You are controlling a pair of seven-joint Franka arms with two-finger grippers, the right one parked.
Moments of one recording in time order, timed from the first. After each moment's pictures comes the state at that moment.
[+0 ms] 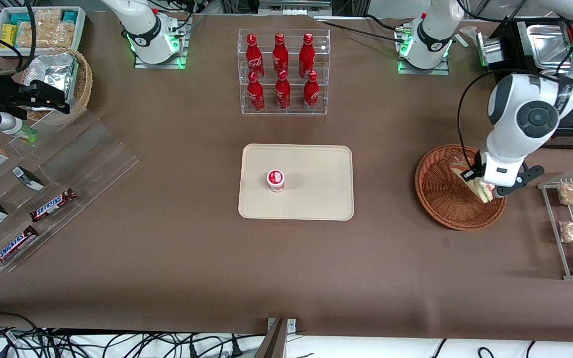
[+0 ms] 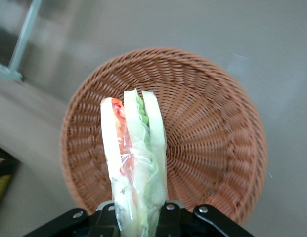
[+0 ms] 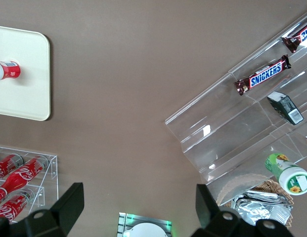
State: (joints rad) arm 0.14 0.17 -0.18 -2.04 0.25 2.13 -0.64
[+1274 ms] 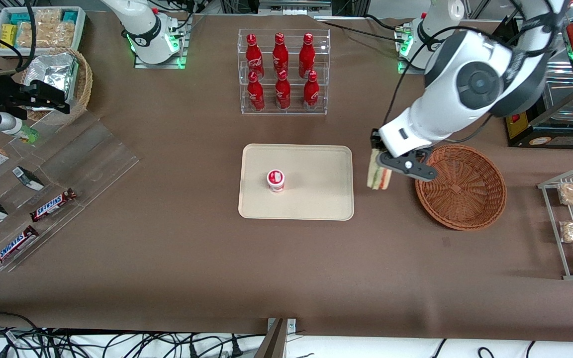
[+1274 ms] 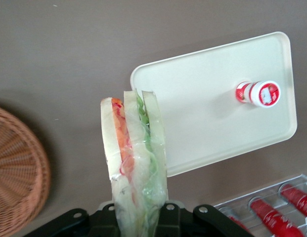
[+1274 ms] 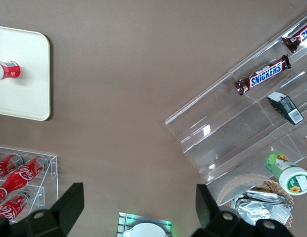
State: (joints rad) arm 0.04 0.30 -0.52 -1.68 -0.03 1.90 -0.22
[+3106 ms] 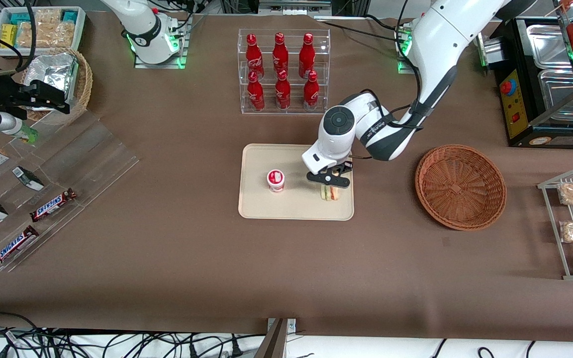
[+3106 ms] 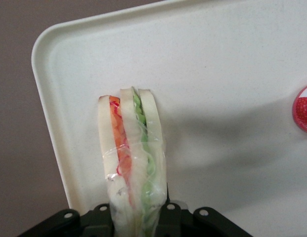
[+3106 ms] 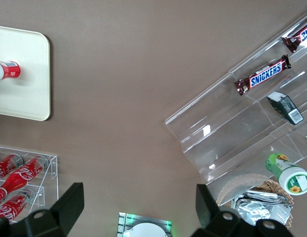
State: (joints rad) arm -0.17 0.67 -0.52 -1.79 0.45 2.30 -0.75
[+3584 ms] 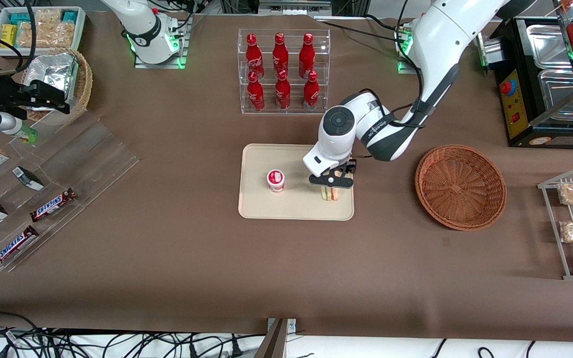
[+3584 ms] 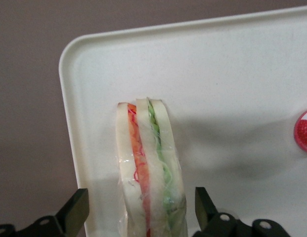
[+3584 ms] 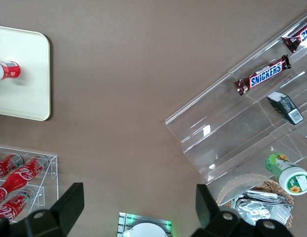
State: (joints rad) arm -0.17 0.65 -0.52 -1.75 0.45 2.24 -0.82
